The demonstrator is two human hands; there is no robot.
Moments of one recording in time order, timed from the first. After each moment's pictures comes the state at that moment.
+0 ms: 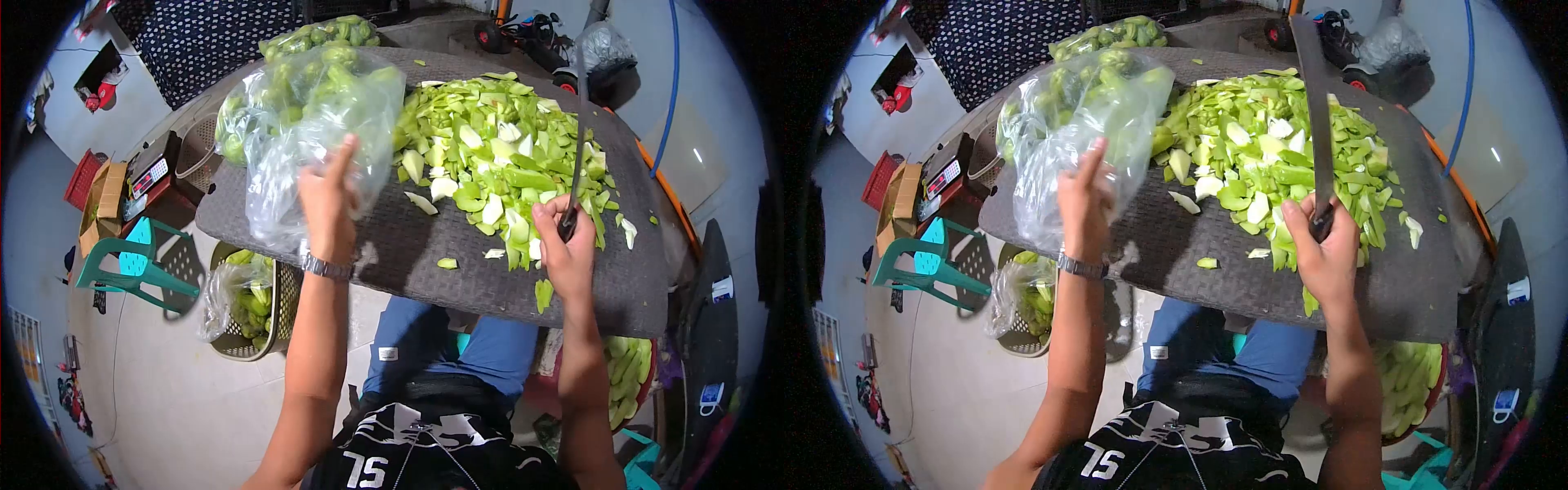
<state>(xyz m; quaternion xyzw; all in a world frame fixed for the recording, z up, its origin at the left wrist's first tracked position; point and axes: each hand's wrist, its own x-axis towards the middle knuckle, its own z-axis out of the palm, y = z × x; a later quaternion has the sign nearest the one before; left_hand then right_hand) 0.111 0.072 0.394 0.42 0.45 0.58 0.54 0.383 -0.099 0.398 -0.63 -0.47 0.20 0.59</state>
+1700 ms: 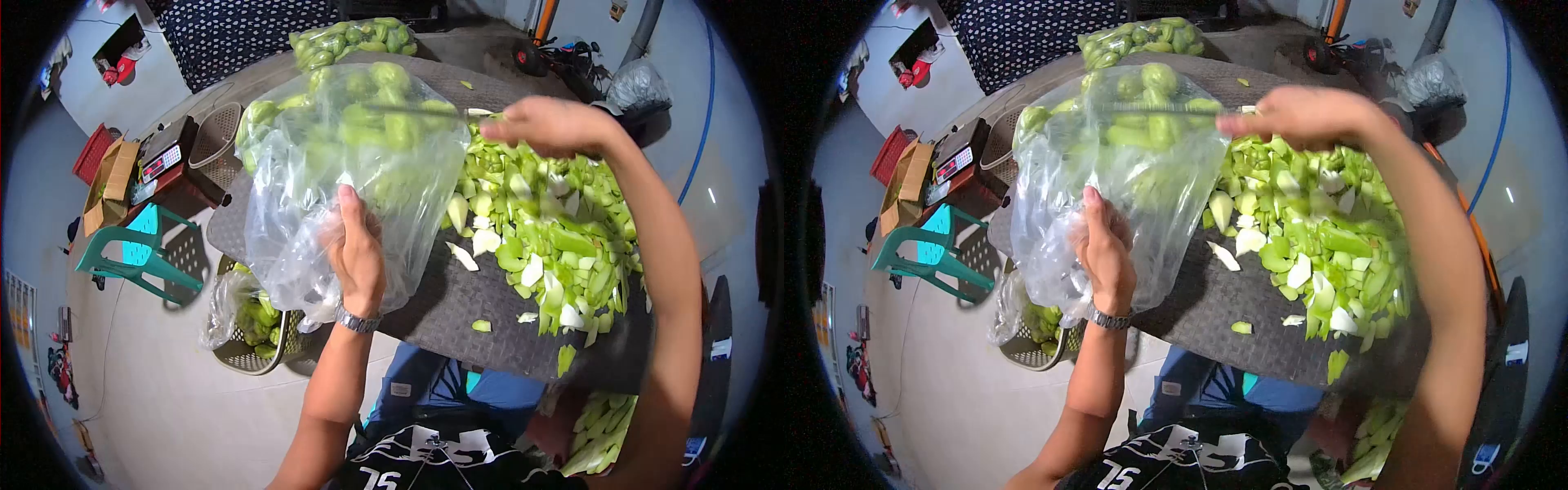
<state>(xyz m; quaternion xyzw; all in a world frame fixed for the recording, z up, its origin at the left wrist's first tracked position) 0.113 0.084 0.385 0.34 0.46 0.68 0.47 0.361 0.150 0.552 -0.66 -0.72 0.22 -0.04</state>
